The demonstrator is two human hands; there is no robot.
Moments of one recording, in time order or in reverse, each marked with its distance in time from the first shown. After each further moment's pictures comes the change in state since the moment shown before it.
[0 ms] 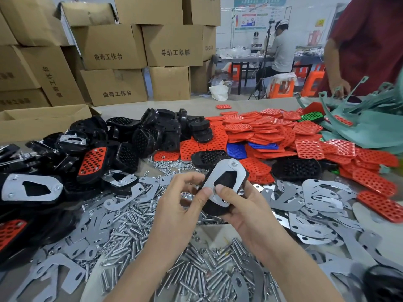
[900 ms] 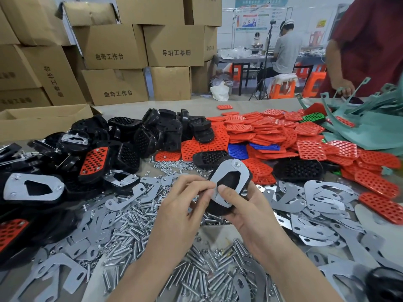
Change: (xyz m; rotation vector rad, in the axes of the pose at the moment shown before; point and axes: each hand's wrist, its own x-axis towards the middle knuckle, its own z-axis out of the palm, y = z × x) left_hand 0.001 -0.007 0.000 0.272 0.020 0.290; right_hand -0.001 0.003 0.000 -0.062 0.078 -0.040
